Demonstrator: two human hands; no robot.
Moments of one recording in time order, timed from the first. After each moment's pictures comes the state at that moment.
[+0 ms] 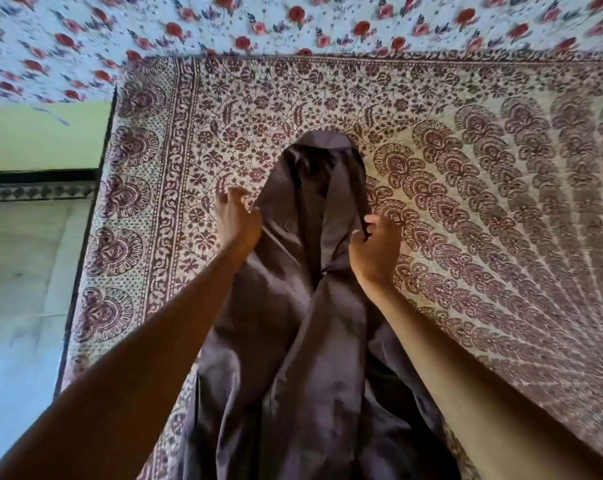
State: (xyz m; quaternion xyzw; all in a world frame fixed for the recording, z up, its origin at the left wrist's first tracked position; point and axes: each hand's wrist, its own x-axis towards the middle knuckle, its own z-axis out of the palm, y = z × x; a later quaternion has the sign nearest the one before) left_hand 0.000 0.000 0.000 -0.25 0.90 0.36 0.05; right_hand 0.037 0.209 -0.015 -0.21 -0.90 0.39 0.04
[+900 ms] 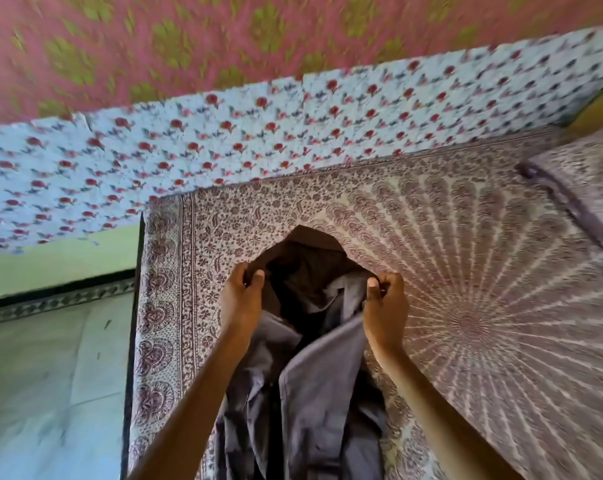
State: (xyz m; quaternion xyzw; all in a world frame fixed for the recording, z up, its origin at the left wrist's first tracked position) left_hand 0.172 0.068 0.307 -0.16 0.85 0.50 0.03; right_hand 0.220 0.275 0.281 -0.28 -0.80 0.50 0.16
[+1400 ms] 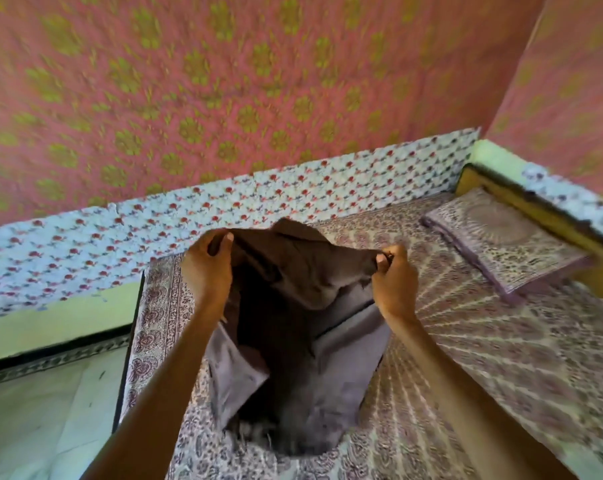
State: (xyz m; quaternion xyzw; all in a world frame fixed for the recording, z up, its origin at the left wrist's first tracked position) left_hand 0.370 0.188 0.566 -0.08 0.83 0.50 -0.24; right_hand 0.438 0.452 0.527 -0.21 -0.86 0.40 0.25
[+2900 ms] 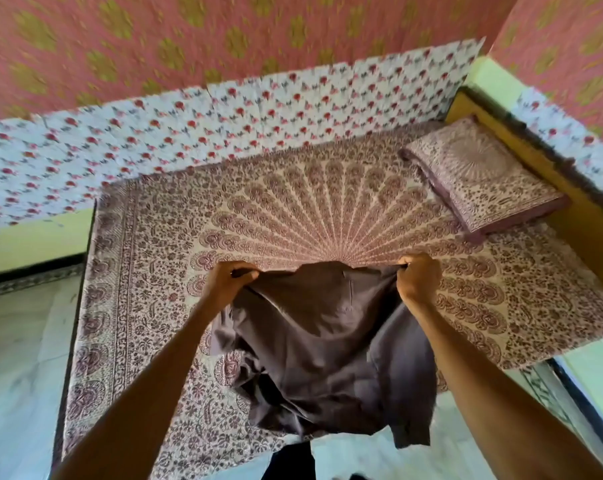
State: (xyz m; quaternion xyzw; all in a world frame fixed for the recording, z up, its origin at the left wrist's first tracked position) left_hand 0.428 0.291 0.394 0.07 0.90 0.41 0.12; right_hand 0.489 0.650 0.381 -0.34 -0.91 0.22 0.11
